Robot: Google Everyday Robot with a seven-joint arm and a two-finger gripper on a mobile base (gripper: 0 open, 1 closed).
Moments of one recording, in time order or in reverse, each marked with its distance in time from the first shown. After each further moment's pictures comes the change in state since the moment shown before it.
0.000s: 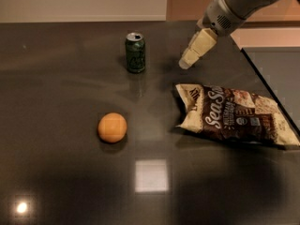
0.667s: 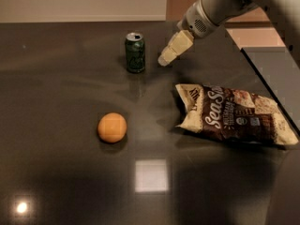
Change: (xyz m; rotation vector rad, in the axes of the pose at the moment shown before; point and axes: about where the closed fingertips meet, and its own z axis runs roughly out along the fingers) arm -0.042 -0.015 0.053 -0.041 -0.133 0.007
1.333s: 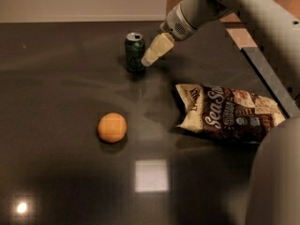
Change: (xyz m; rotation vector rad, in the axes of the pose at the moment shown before) arm -0.029 0.000 0.049 -0.032 -0.039 -0.027
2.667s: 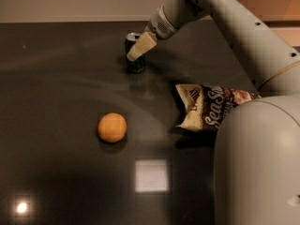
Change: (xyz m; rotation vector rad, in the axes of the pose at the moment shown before) arm -0.026 -0.021 0.050 -0.025 -0.019 0.035
